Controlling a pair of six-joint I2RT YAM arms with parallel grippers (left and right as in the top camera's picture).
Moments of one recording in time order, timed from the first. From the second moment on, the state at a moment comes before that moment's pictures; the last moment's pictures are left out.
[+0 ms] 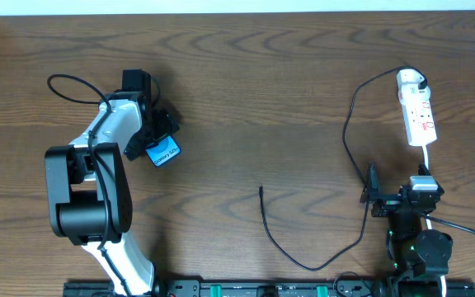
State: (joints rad) left arm 0.04 1.96 1.23 -0.71 -0.06 -0.60; right arm 0.00 0.01 0.01 -0.07 0.01 0.01
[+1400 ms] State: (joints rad) left arm 0.04 1.98 1.26 -0.70 -0.08 -0.63; right arm 0.00 0.01 0.01 -0.07 0.01 0.01
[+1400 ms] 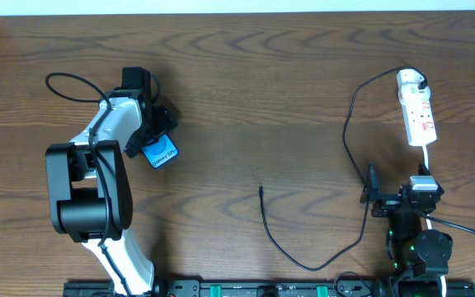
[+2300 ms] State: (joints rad) left arm 0.05 1.98 1.26 -0.72 -0.06 -0.64; right arm 0.00 0.01 0.01 -0.07 0.01 0.01
